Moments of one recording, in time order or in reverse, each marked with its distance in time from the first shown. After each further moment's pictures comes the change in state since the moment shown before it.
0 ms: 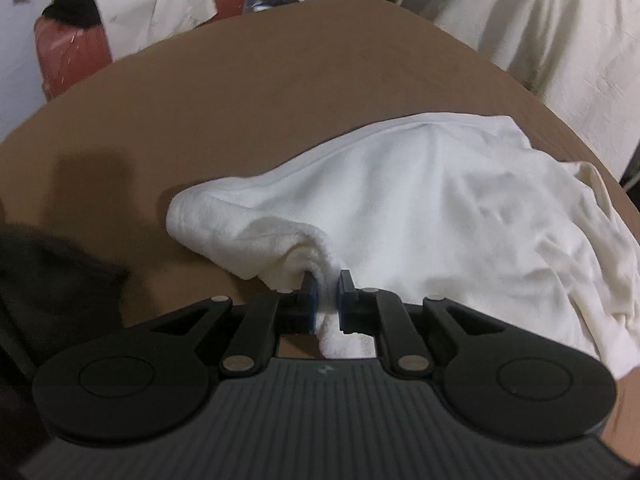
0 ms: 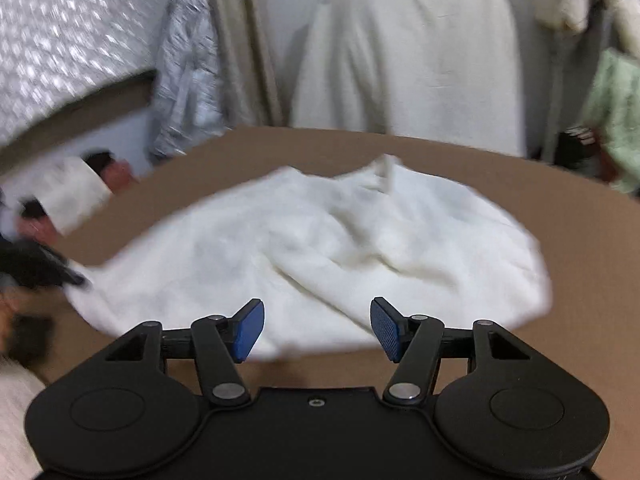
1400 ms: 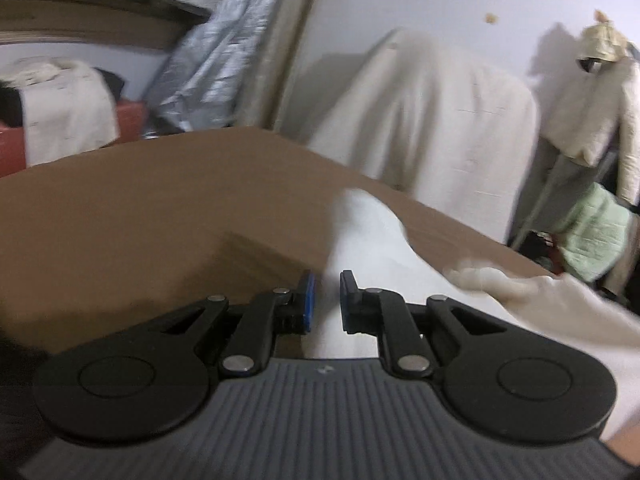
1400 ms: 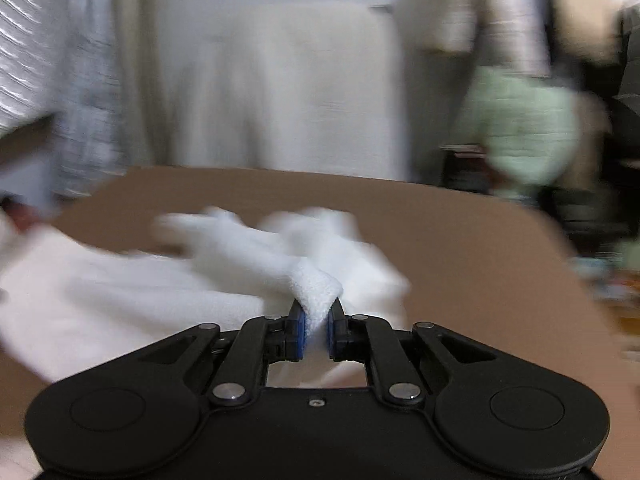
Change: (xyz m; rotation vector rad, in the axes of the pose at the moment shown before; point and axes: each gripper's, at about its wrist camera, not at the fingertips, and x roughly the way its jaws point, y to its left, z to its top) left arm -0.039 -0.011 -0.046 0.163 -0.447 -0.377; right arm -0.136 -0.051 -0.052 -0.003 -0.044 -0.528
